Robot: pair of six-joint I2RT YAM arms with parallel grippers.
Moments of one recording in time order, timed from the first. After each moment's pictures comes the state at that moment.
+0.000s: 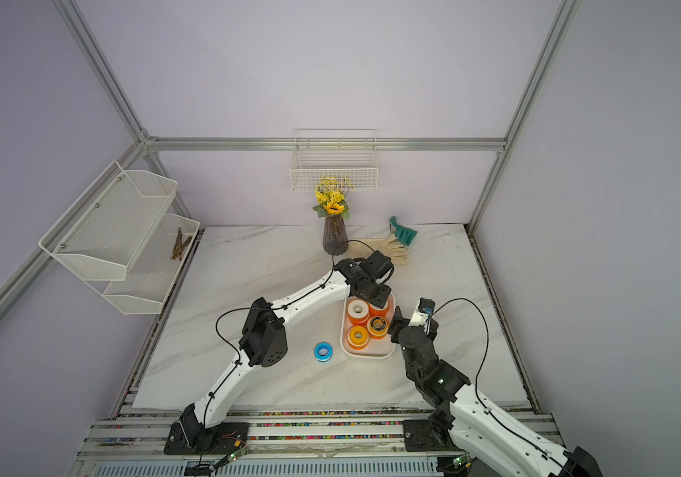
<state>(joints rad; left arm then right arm) -0.89 2.48 2.40 -0.97 -0.06 -0.35 0.65 0.69 0.33 0.00 0.71 0.46</state>
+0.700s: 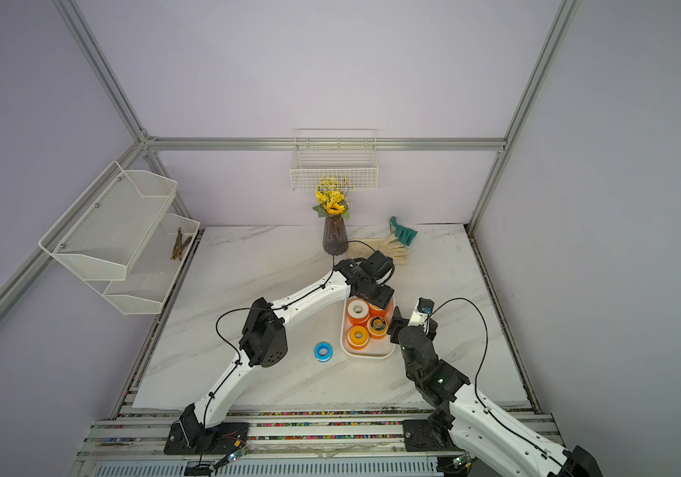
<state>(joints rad) -0.90 2.48 2.40 -0.96 -0.04 -0.34 0.65 0.70 0.33 0.00 0.70 0.45</state>
